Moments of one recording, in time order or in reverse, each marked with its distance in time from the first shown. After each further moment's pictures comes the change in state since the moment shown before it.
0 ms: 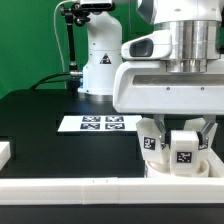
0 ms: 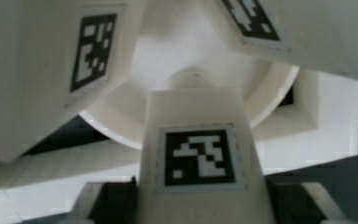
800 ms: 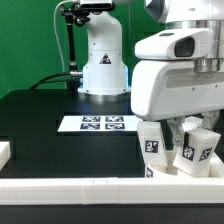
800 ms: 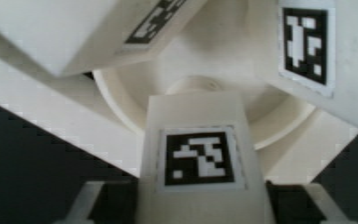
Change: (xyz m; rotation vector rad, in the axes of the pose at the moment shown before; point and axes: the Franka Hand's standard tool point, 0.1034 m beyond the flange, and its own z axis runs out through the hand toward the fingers) arm -0.007 -0.013 -0.002 -0.003 -0.038 -0.753
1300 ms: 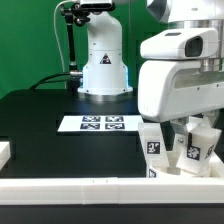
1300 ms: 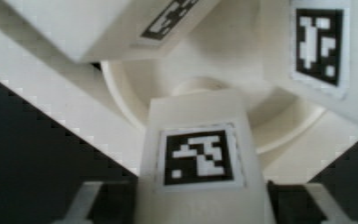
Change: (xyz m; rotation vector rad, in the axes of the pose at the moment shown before) arm 0.001 -0.003 0.000 0.000 -0.001 -0.186
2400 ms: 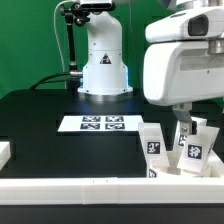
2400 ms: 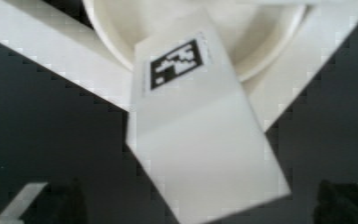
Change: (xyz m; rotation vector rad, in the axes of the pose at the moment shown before) arm 0.017 0.000 -0.020 0.004 0.045 0.054
